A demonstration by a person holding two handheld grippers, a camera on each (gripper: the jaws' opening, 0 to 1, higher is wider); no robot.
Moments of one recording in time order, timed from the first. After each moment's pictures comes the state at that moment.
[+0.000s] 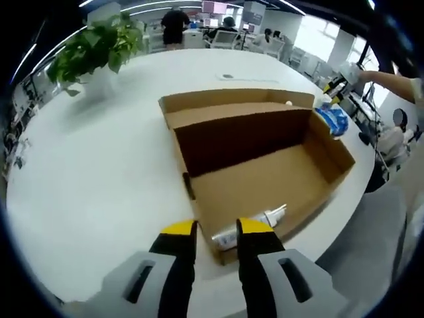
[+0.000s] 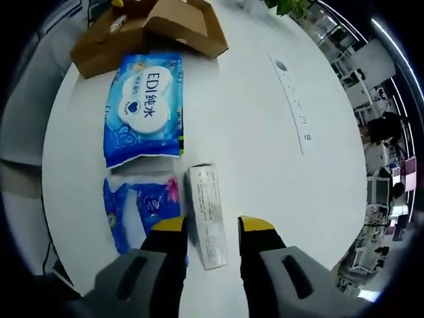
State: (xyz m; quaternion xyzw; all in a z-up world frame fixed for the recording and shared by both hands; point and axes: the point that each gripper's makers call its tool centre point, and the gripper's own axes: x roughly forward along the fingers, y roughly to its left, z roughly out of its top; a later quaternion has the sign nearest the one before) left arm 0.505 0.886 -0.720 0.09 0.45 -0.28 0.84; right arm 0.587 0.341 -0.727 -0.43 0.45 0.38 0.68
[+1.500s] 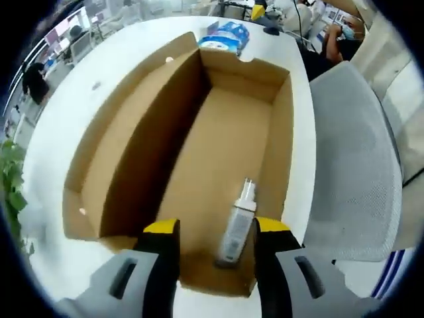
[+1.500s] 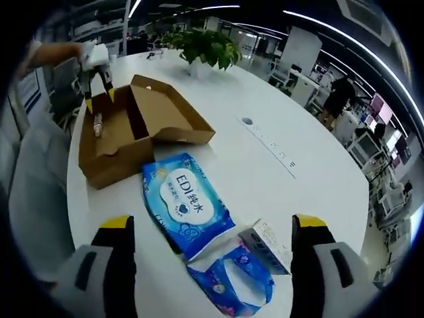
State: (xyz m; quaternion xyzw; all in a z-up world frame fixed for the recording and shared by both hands) left arm 0.505 0.833 -0.742 0.37 0.45 -0.57 0.58; right arm 0.531 0.441 -0.668 -0.23 0.34 0.32 0.86
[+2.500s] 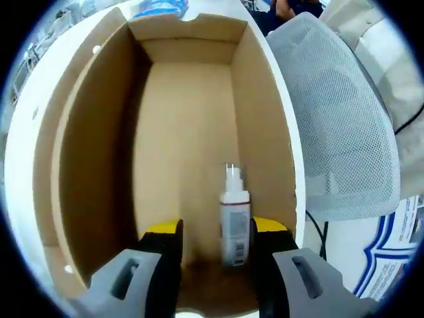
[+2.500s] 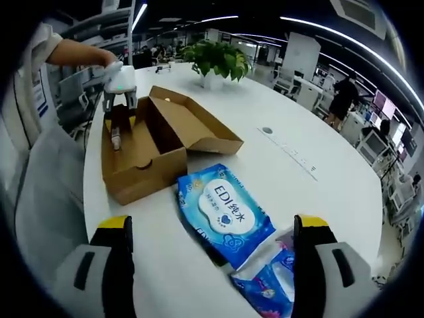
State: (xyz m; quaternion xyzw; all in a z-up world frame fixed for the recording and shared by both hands) left arm 0.487 0.834 -0.779 0.44 0.46 -0.64 0.43; right arm 0.498 0.487 -0.679 -0.19 0.33 0.34 0.86
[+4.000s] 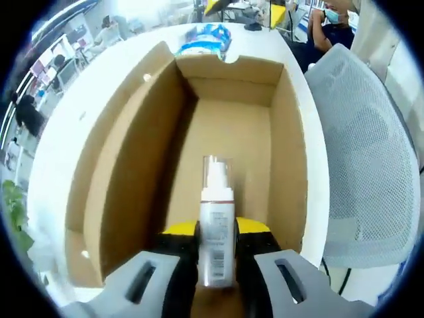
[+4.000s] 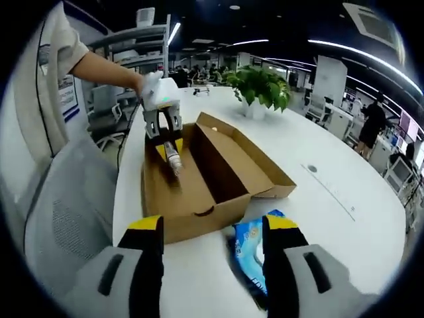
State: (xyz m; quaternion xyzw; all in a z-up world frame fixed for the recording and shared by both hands) left arm 0.508 0.794 -0.749 0.38 0.38 -0.59 0.60; right arm 0.476 0.591 -0.662 -0.16 0.25 0.46 0.84
